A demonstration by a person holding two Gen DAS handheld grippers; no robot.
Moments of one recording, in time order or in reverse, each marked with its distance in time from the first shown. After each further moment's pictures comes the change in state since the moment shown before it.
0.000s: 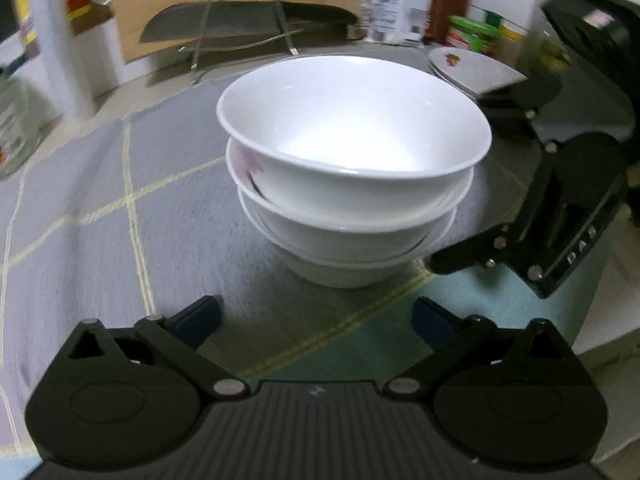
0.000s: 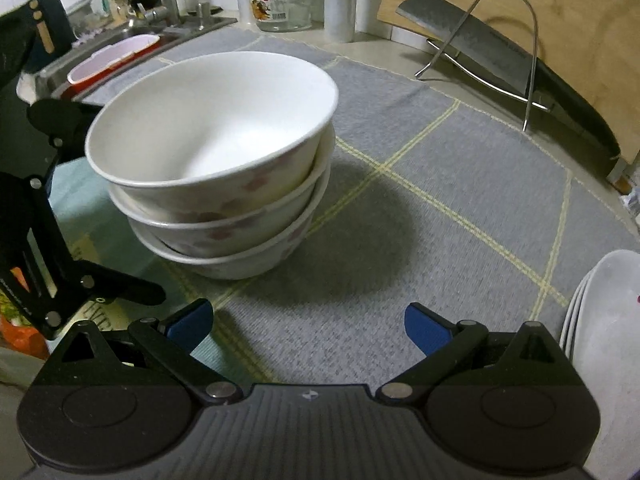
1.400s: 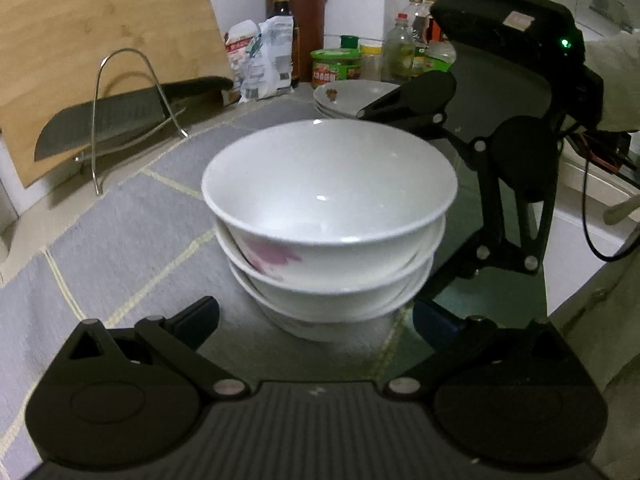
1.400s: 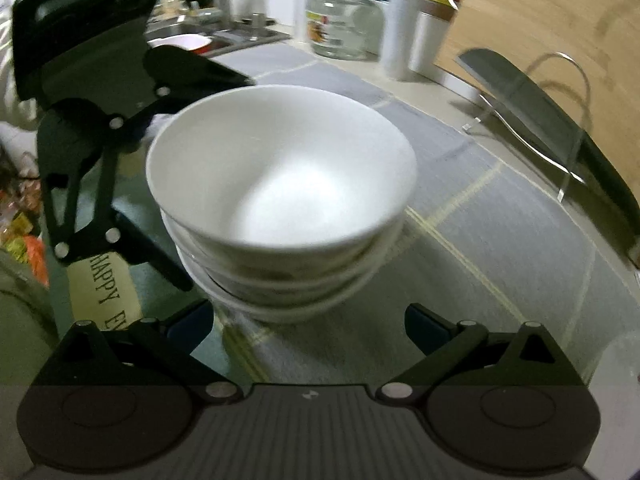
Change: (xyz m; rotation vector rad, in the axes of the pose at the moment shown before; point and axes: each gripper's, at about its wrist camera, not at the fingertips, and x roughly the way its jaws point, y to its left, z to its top) left arm 0.000 0.043 0.012 0.366 -0.194 -0.317; right arm -0.002 0.019 0.016 -0.178 -0.074 0.063
